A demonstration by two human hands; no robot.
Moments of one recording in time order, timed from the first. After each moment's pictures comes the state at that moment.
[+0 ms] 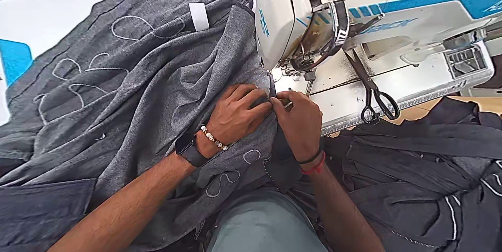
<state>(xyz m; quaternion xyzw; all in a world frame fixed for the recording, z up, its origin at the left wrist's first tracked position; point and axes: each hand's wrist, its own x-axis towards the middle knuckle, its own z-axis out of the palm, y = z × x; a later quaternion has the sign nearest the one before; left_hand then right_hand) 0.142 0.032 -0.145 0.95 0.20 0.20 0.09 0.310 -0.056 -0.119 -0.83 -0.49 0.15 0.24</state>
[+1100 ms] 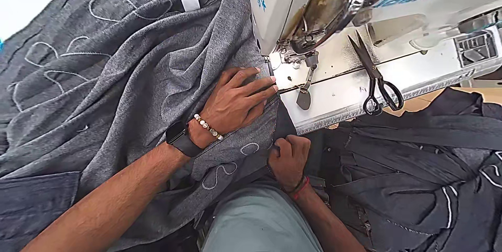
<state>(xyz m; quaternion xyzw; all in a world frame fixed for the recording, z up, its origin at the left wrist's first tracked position) 0.145 0.034 -0.144 0.96 0.20 0.15 0.11 0.275 -0.179 -0.216 -0.74 -0.57 -0.07 0.34</state>
